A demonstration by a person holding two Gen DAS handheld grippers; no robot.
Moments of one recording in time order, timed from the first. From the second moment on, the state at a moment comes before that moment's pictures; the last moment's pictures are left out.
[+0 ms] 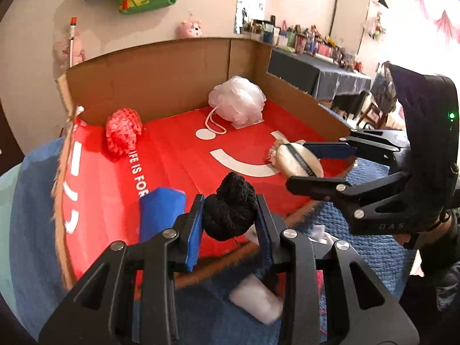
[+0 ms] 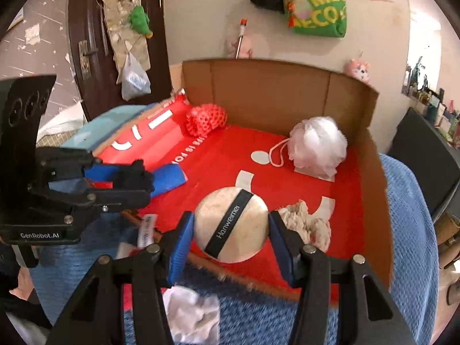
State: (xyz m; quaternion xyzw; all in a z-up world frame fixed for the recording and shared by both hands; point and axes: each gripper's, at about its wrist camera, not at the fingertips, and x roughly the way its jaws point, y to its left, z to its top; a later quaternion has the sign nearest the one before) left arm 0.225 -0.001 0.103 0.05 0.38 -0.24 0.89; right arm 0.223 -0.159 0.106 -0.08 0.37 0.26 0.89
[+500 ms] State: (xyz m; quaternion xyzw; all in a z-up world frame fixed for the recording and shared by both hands) left arm 0.266 -0.020 0.064 0.10 0.44 -0.25 0.86; right arm 0.263 -0.136 0.072 -0.15 0.41 0.28 0.85
